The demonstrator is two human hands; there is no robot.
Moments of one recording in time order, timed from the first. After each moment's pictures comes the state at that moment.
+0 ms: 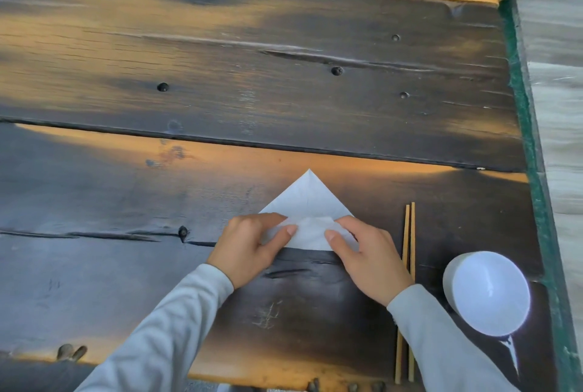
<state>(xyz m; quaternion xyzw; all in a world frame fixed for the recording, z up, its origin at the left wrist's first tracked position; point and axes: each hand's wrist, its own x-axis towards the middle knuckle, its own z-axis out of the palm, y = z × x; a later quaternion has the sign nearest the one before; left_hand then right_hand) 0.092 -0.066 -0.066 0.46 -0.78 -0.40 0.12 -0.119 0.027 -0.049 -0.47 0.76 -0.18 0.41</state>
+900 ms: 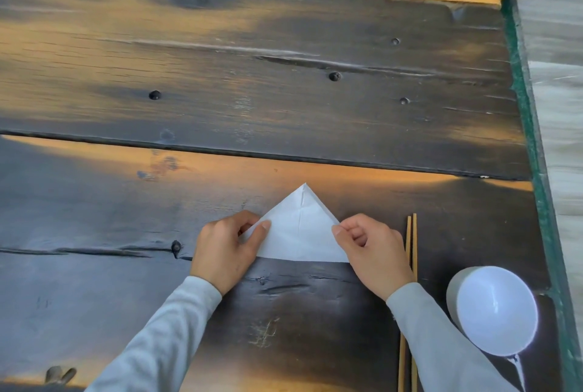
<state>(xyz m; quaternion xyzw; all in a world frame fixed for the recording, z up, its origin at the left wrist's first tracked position) 0.100 -0.085 -0.078 0.59 -0.72 -0.35 0.11 -0.135 0.011 -0.069 -0.40 0.81 -0.22 0.37</state>
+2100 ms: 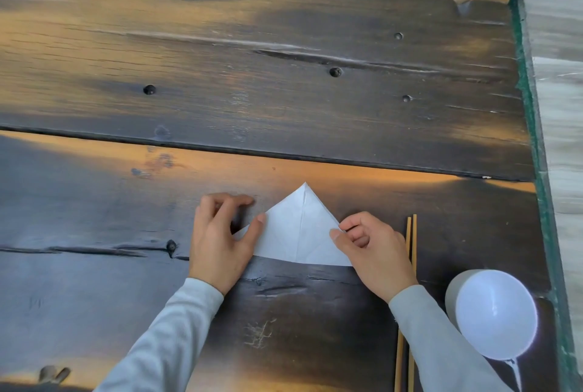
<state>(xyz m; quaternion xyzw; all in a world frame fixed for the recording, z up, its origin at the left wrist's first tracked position) 0.096 -0.082 -0.087 0.59 -0.72 -0.28 0.22 -0.140 0.011 -0.073 -0.40 0.81 -0.22 0.38</state>
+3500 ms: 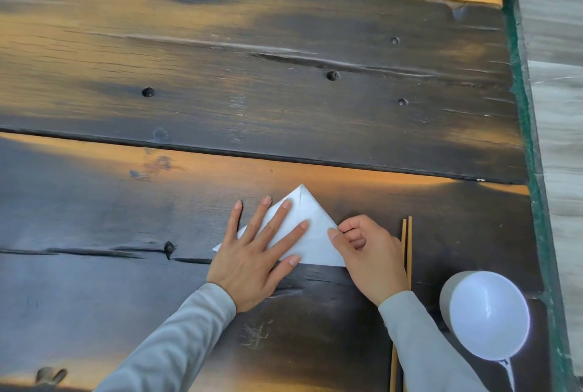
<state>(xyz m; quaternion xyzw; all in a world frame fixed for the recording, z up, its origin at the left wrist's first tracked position) 0.086 -0.062 -0.105 0.32 -0.94 -0.10 -0.06 -0.134 0.012 -0.071 -0.37 0.82 -0.26 0.35</state>
